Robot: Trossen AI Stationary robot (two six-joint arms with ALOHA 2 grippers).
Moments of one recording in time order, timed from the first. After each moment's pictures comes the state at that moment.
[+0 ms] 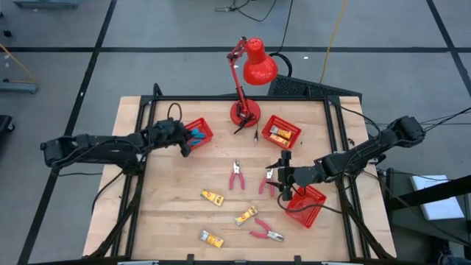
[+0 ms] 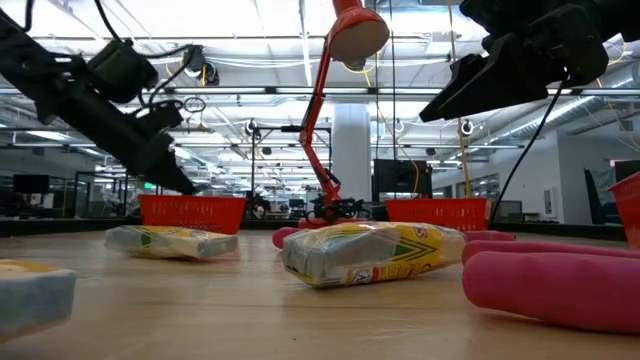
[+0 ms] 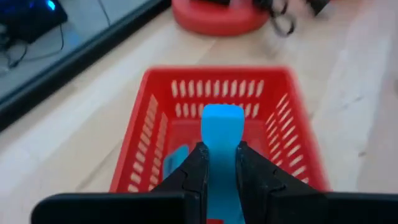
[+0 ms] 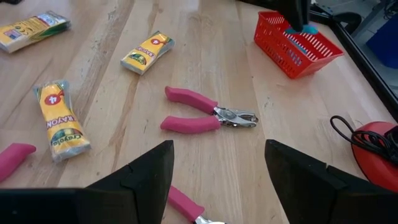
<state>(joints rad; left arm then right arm) 0.46 1.01 0.20 0.23 -0.10 -0.01 0.37 1.24 0.59 0.09 0.42 0.01</state>
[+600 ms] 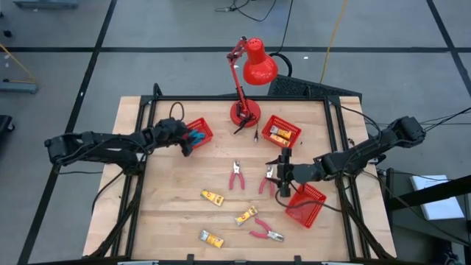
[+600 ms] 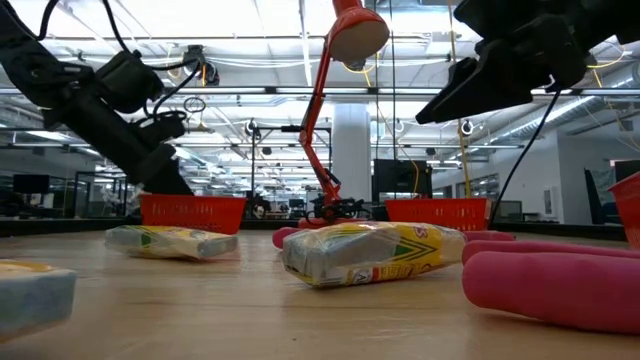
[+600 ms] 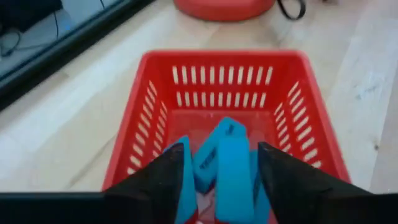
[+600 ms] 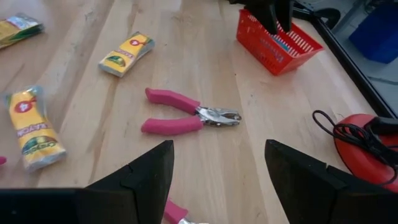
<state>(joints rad) 0.50 1.09 0.20 0.29 -0.06 0.00 0.35 1.24 0.59 0.09 0.45 0.03</state>
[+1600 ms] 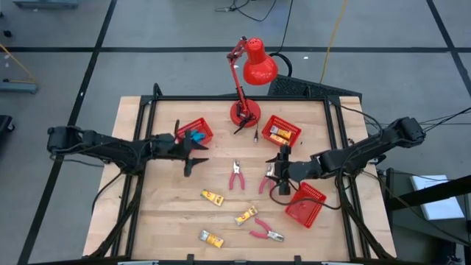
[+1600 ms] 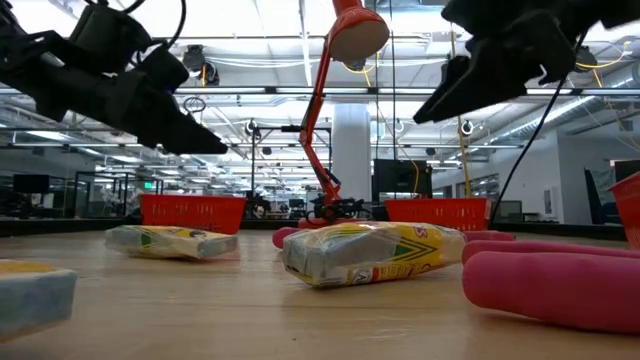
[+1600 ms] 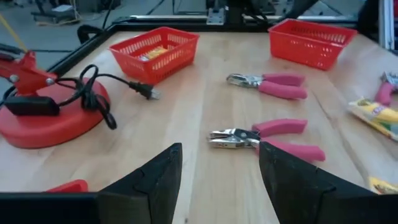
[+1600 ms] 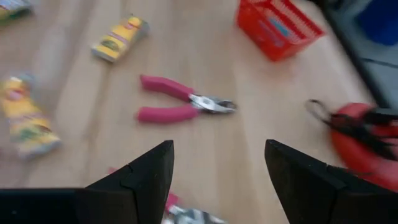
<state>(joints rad) 0.13 1.09 0.20 0.58 0.07 0.05 0.31 1.25 0.69 -0.10 0.42 0.04</state>
